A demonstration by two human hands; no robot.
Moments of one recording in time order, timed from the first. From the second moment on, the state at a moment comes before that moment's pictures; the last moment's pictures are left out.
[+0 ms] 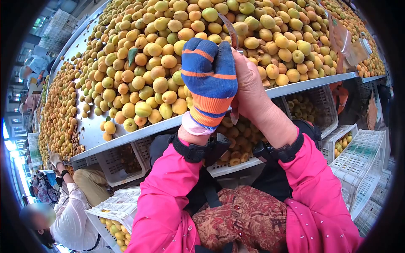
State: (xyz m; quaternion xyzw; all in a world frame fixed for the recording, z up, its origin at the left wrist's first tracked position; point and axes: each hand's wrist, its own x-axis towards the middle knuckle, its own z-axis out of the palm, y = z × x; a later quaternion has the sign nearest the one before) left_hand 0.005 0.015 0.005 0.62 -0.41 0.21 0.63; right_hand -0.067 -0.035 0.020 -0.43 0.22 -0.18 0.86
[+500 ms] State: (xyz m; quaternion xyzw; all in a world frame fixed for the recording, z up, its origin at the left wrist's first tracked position) left_hand -0.003 0.015 0.005 0.58 -0.28 0.08 0.76; right_hand -0.054 -0.037 0.003 -0.61 0.18 -0.35 0.69
